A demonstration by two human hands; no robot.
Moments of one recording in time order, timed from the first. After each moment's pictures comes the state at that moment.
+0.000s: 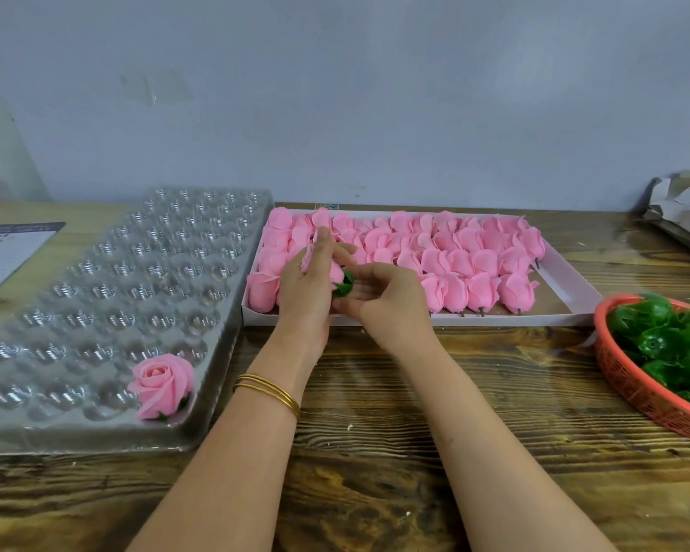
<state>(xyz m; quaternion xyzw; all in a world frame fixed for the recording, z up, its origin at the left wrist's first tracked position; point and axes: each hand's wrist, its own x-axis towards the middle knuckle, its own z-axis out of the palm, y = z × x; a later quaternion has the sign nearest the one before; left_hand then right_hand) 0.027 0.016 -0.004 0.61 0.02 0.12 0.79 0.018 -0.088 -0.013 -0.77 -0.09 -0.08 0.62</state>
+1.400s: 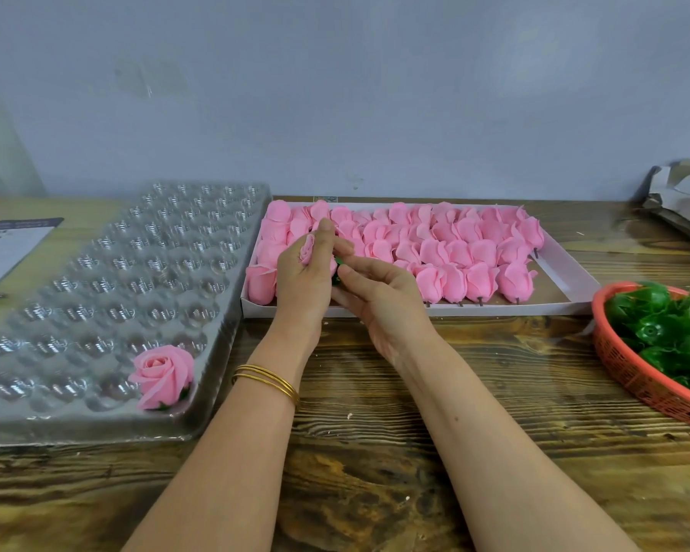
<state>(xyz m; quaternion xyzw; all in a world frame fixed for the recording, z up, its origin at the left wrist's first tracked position) 0.030 0.018 -0.010 0.67 -0.01 0.19 0.72 0.008 -0.076 -0.005 -0.51 -0.01 0.04 0.86</state>
